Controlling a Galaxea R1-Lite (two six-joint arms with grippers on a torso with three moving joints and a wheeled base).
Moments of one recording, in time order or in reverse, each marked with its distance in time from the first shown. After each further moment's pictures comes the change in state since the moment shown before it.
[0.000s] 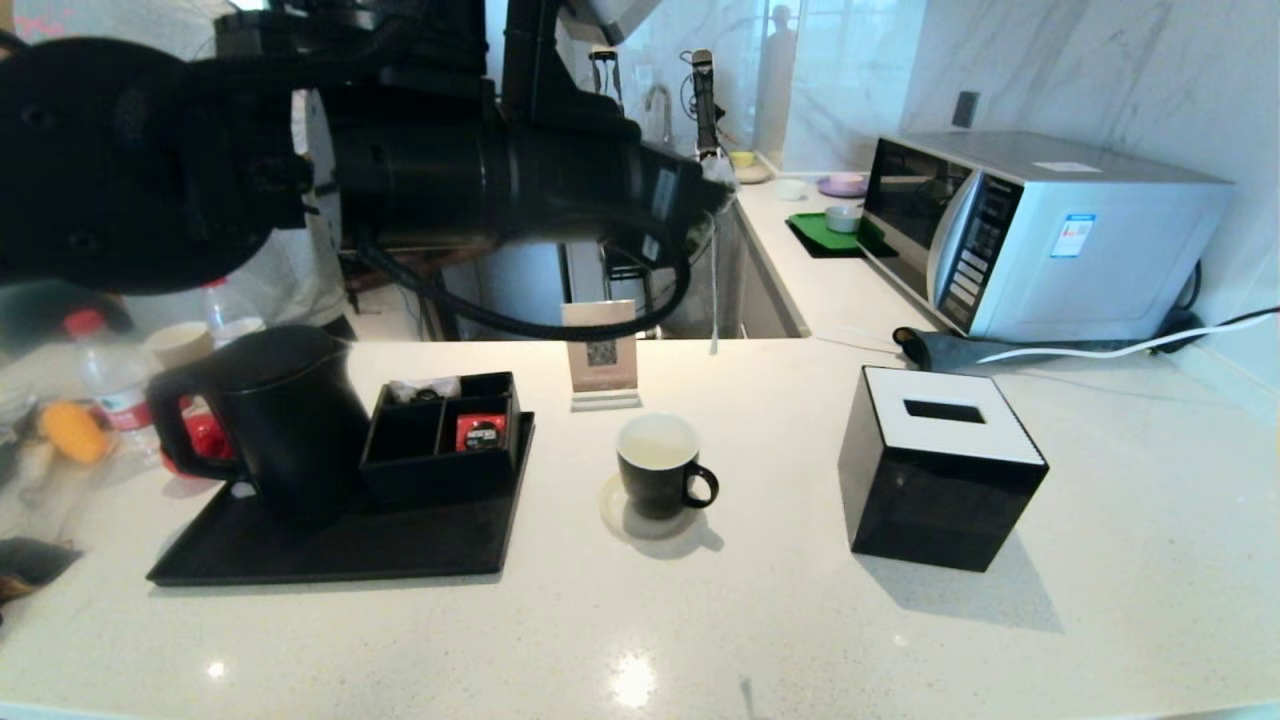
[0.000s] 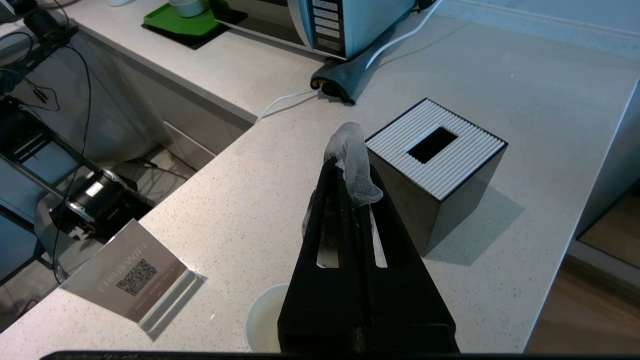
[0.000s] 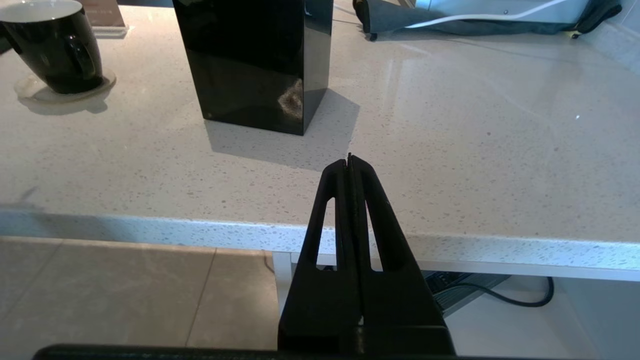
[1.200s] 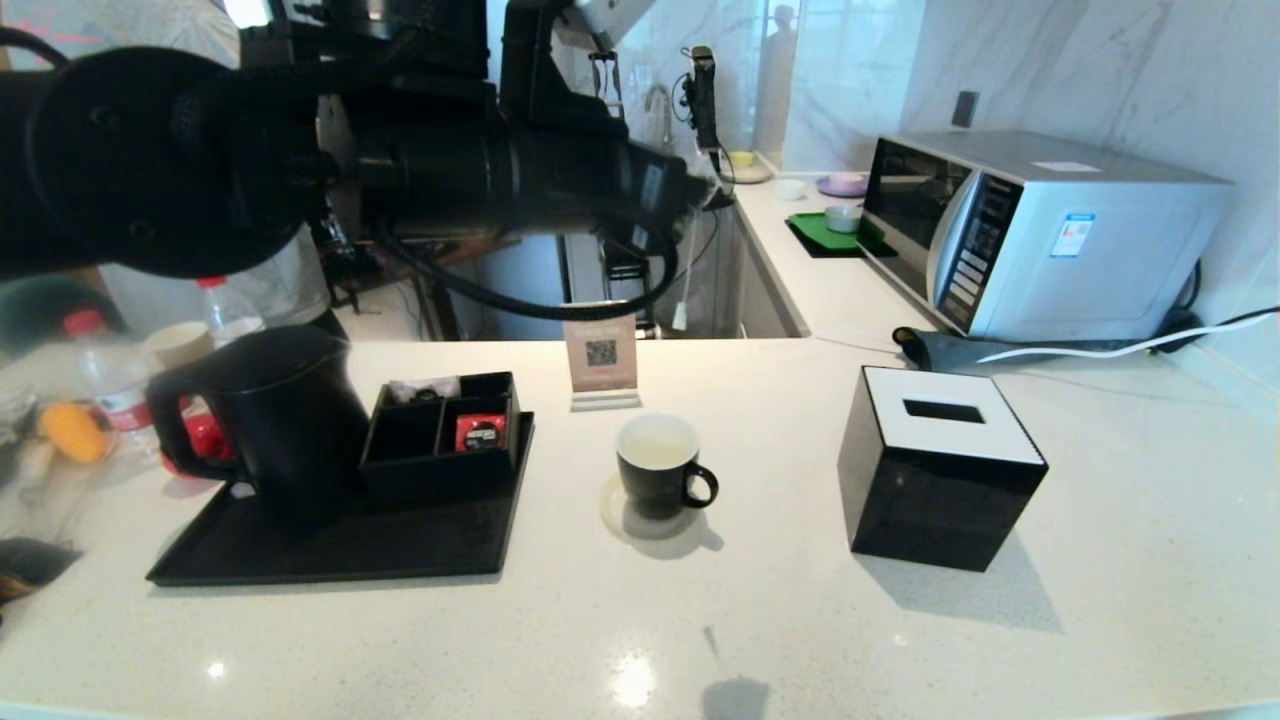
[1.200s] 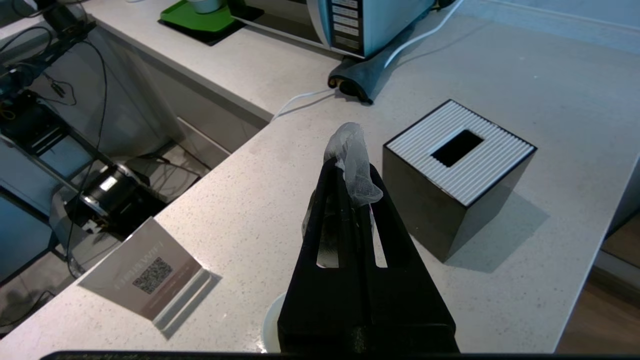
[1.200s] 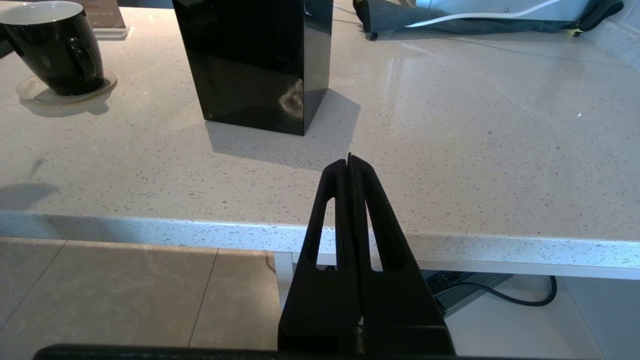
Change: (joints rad) left arm 0.042 0.037 -0.037 -0.001 0.002 0.005; right arm 0.000 0.000 0.000 0.000 0.000 0.008
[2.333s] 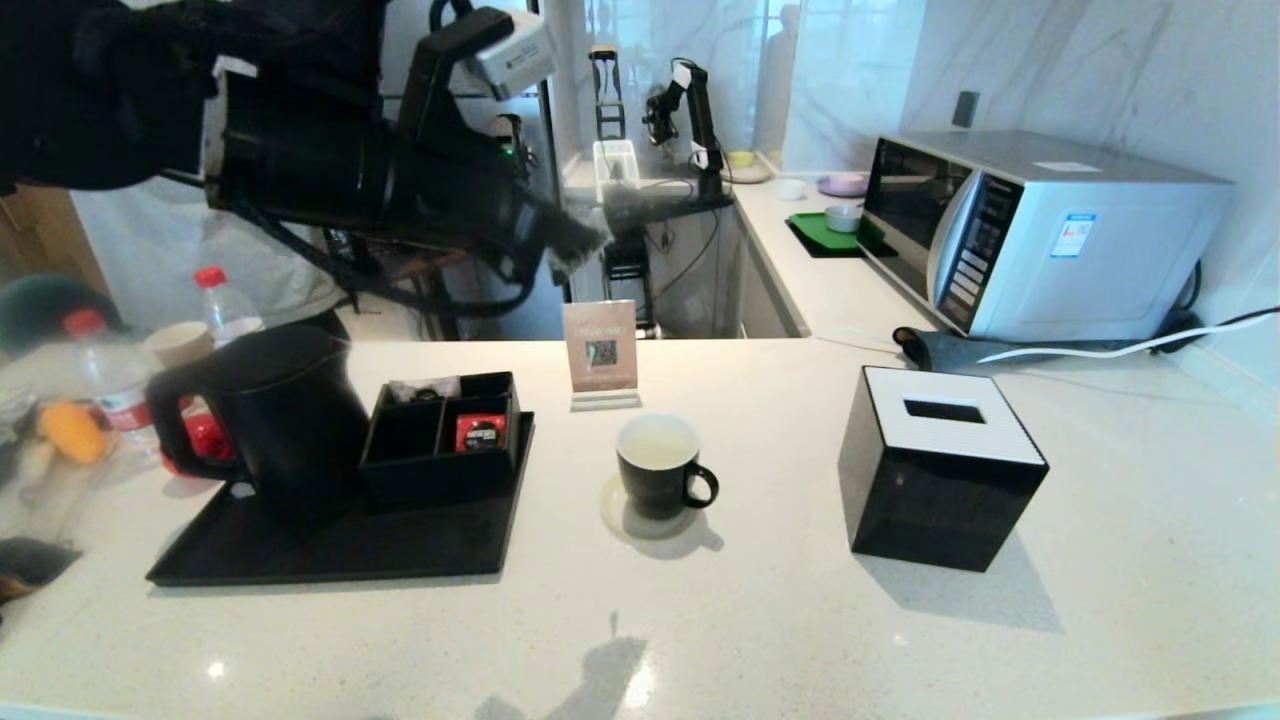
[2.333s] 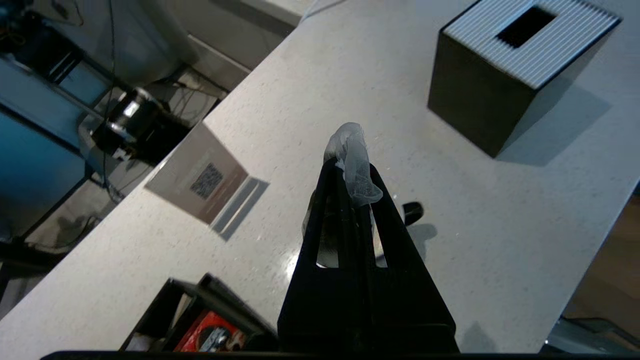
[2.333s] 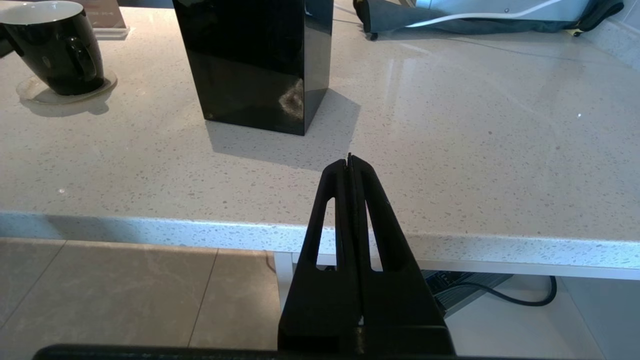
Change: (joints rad) left arm 0.189 -0.013 -0.104 0.365 -0.124 0.177; right arm 0.000 0.000 0.000 0.000 0.000 0.000
